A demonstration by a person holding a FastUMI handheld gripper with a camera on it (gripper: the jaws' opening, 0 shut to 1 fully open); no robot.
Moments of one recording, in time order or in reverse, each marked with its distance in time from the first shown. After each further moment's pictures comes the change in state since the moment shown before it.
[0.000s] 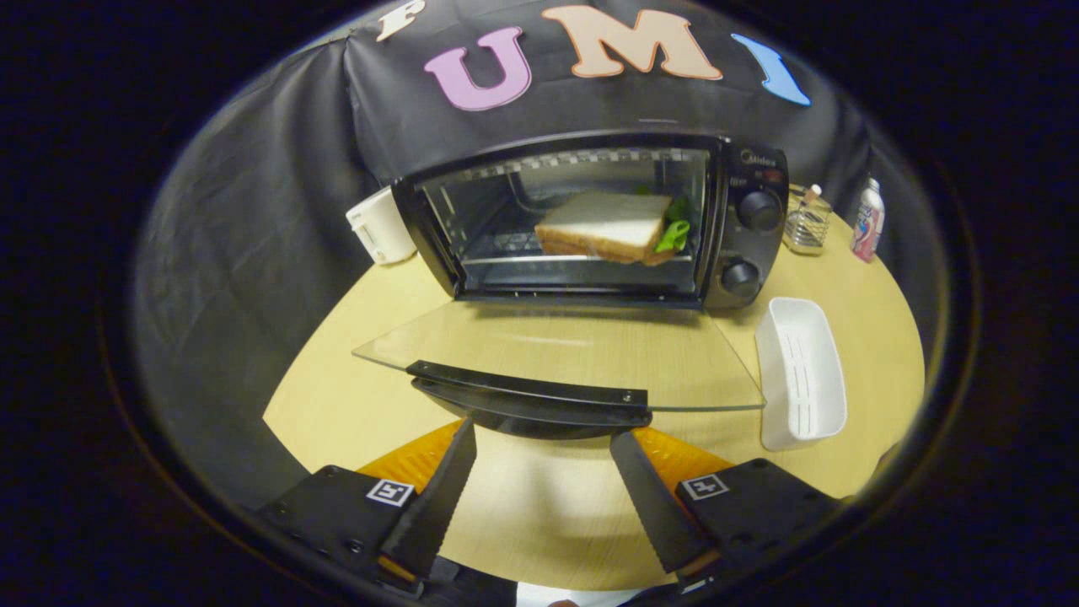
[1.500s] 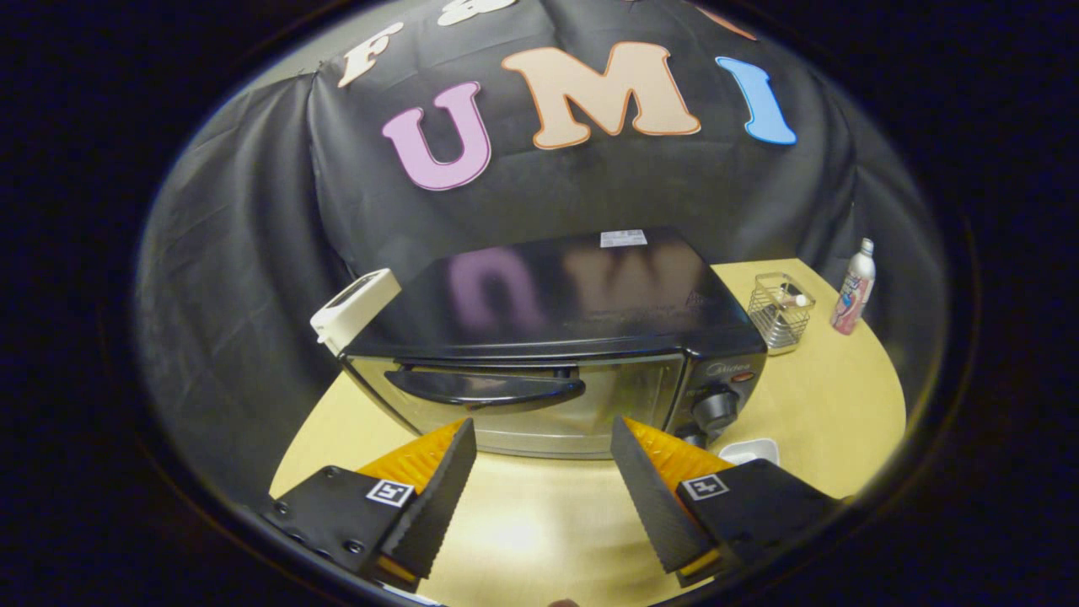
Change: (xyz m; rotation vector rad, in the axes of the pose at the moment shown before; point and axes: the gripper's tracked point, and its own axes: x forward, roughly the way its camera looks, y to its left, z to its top) arm 0.008 -0.037 0.148 0.064 -0.204 -0.071
